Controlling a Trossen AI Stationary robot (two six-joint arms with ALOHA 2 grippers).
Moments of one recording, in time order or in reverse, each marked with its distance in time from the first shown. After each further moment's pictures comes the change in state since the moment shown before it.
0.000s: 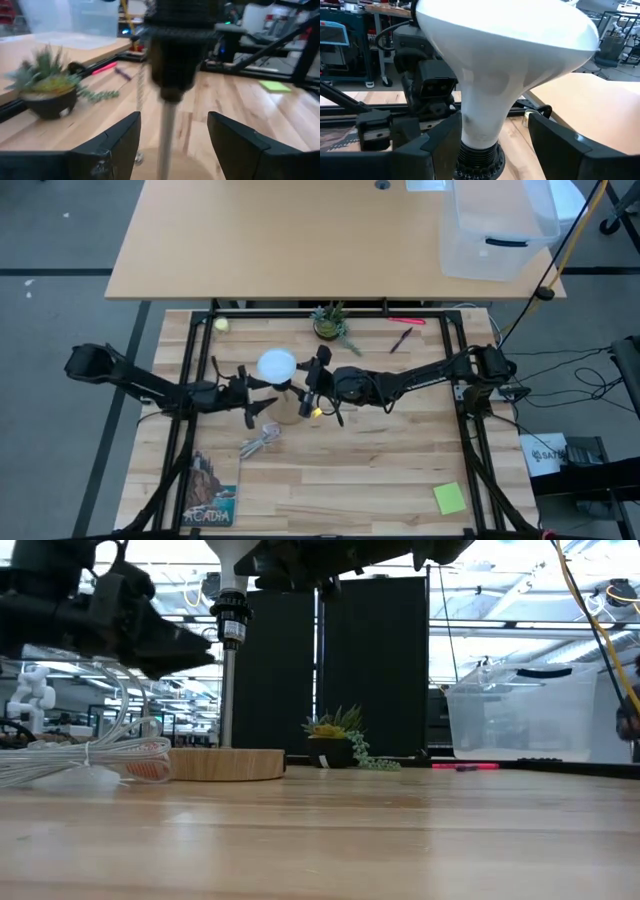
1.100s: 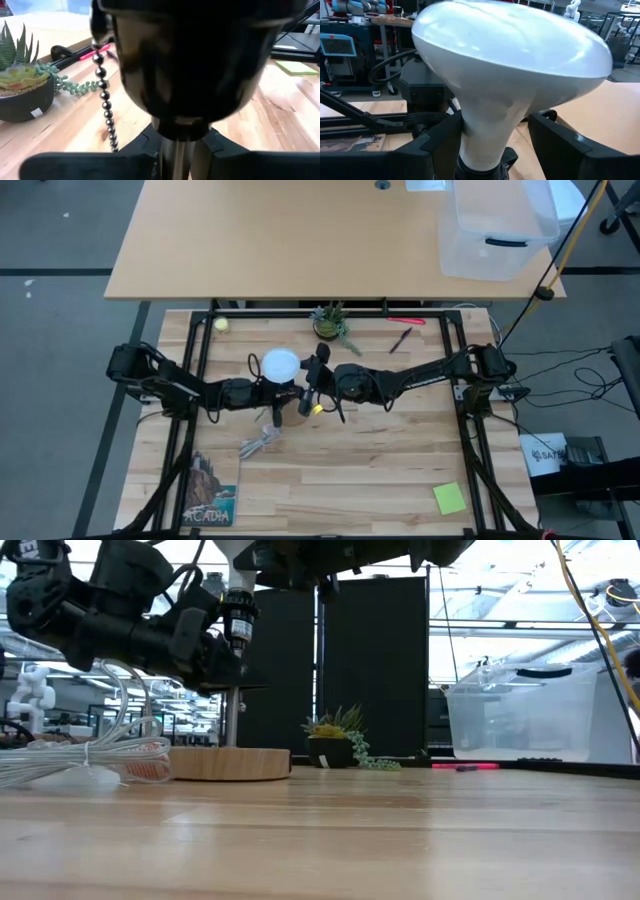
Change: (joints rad) left arm 0.116 0.470 0.232 0.121 0.119 0.012; right arm -0.019 0.000 0.000 0.033 -0.031 0.024
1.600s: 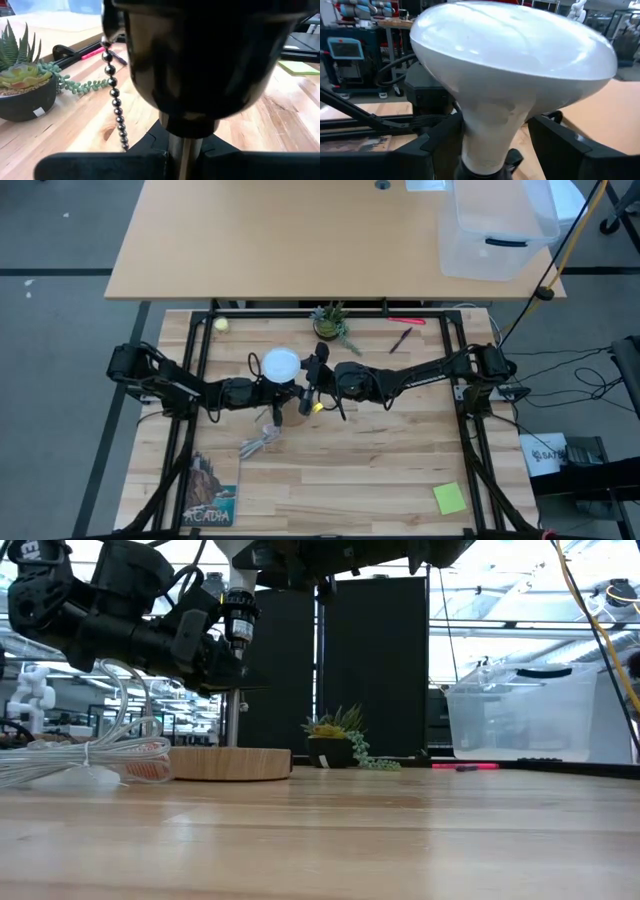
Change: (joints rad) left arm 0.011 0.003 0.000 -0.001 0.003 -0.002; right arm -0.007 0.000 0.000 0.004 -0.040 0.021
